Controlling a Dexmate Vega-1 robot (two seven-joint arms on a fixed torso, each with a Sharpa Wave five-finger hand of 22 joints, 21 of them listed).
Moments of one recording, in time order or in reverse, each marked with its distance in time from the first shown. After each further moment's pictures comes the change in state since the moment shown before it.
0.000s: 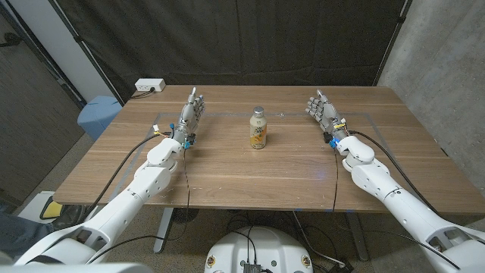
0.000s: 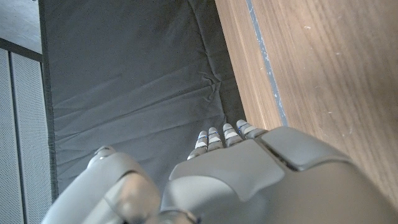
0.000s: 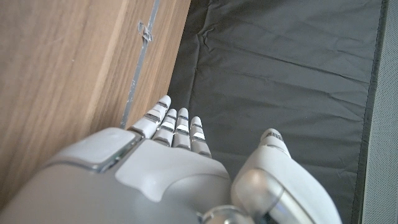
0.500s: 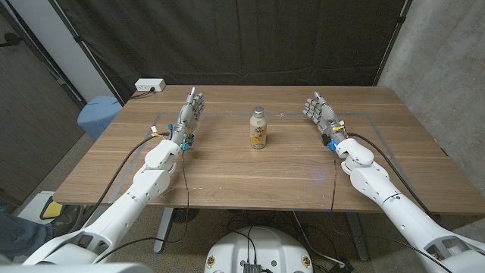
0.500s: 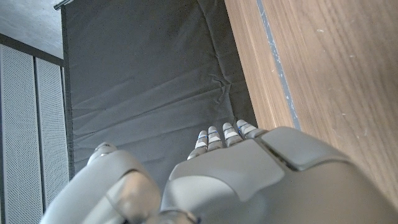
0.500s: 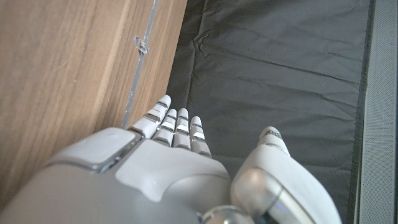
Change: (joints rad) left arm 0.034 -0.036 -0.065 0.000 0.029 -0.028 -0.064; left_hand 0.021 0.011 0.001 -0.001 0.007 0.004 -0.004 0.006 0.000 0.011 0.000 0.008 0.000 0.013 -0.005 0.008 -0.003 0.000 0.000 0.000 0.000; right arm -0.056 0.058 0.068 -0.040 -0.048 -0.029 0.039; right_hand 0.013 -0.003 0.006 -0.006 0.000 0.006 0.002 0.004 0.000 0.005 -0.005 0.000 0.000 0.003 -0.003 0.000 0.000 0.000 0.000 0.000 0.000
